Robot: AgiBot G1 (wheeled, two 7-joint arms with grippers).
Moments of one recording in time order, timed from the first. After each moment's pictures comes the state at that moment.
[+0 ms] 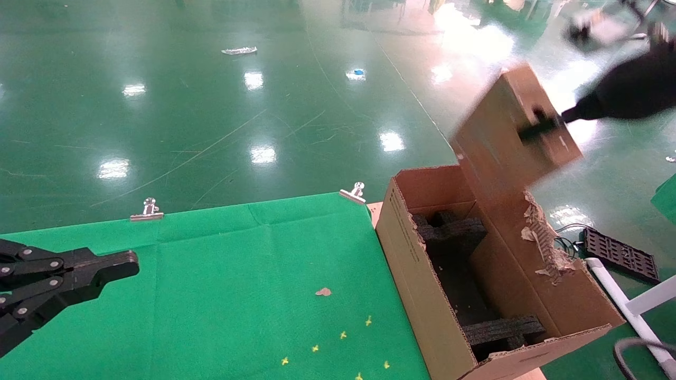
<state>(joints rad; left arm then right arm) -1.08 0.61 0.29 -1.28 0.72 1.49 -0.18 2.42 -0.62 -1.66 0.77 -1.45 -1.40 1.11</state>
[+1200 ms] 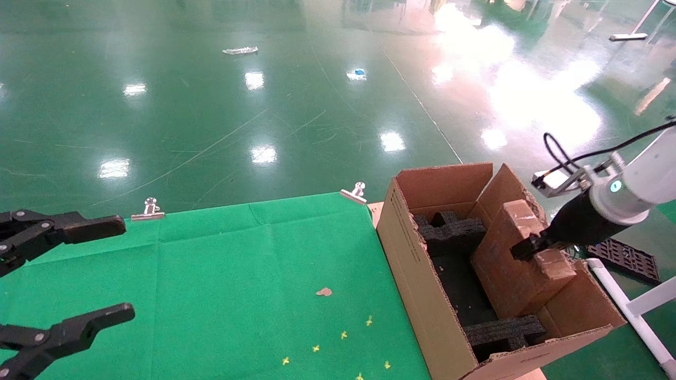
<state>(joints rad) -1.08 0.61 0.29 -1.28 0.72 1.49 -0.18 1.94 -0.78 -1.72 0.23 -1.39 -1.25 1.02</state>
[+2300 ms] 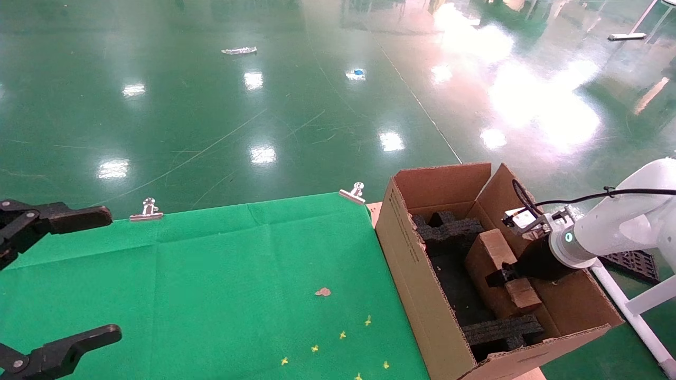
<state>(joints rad) -1.08 0.60 0.30 -1.28 0.72 1.49 -0.18 1.66 -0.87 -1.63 0.07 -1.25 -1.05 0.86</state>
